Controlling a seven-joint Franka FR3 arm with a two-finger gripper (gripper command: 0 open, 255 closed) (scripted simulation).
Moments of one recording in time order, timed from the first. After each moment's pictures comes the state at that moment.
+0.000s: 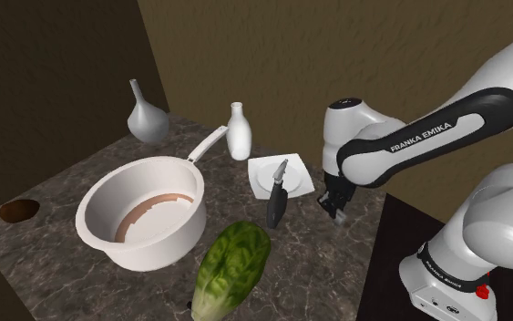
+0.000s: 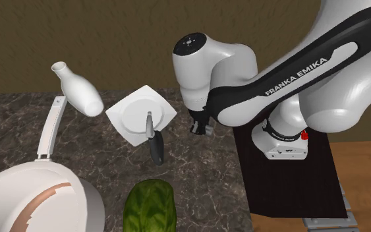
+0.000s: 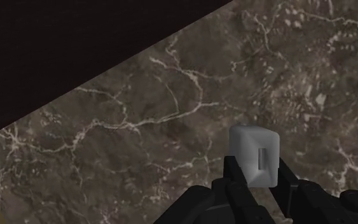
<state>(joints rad) -0.05 -0.42 0.30 -2.89 0.23 2.30 0.30</state>
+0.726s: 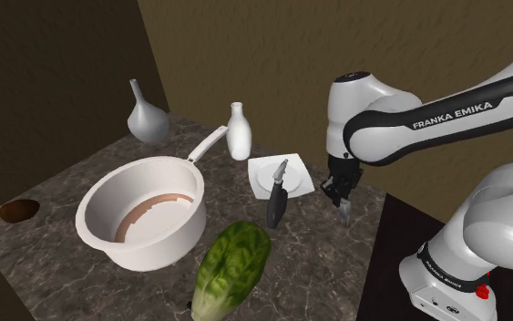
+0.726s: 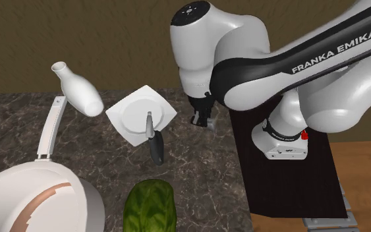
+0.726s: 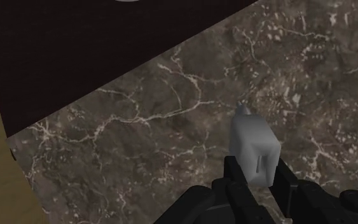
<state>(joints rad) -0.04 -0.57 0.27 -2.83 0.21 2.08 0.30</state>
